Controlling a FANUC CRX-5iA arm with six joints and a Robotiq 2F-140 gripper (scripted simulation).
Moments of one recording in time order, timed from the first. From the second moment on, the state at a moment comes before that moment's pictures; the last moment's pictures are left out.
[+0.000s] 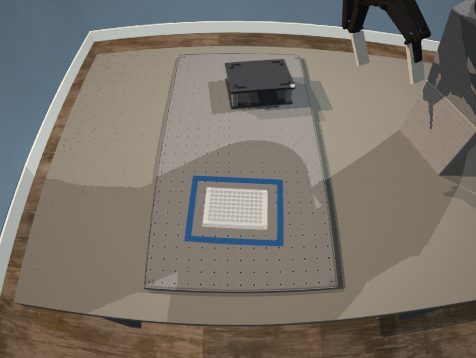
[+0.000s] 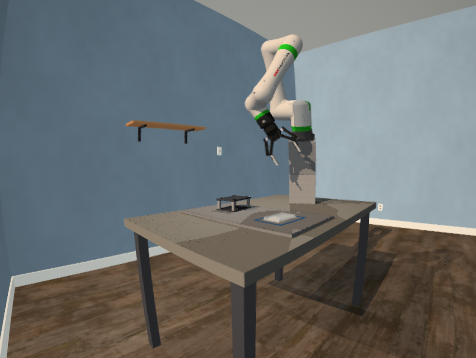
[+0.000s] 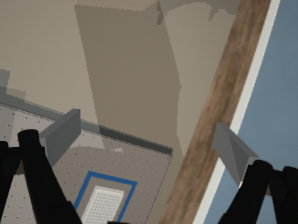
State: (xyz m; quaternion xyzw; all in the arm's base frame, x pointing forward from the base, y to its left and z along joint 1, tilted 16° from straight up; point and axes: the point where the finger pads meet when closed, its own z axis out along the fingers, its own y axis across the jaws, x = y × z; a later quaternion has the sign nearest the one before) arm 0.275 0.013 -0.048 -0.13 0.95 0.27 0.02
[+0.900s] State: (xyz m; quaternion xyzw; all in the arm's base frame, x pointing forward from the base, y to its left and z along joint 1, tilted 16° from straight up) arm 0.300 -0.004 -0.066 -0.24 0.94 0.23 0.03
